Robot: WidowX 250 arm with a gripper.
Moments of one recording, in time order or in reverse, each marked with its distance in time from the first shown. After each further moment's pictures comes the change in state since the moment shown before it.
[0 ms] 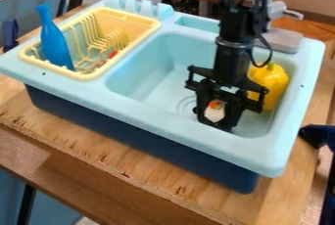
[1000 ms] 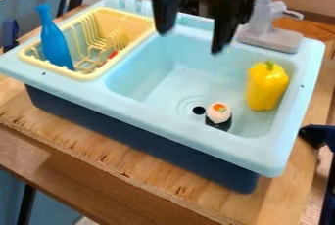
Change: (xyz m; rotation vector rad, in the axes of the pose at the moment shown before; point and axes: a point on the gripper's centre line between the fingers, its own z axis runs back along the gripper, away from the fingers) arm -0.072 0.016 0.134 0.075 -0.205 0.047
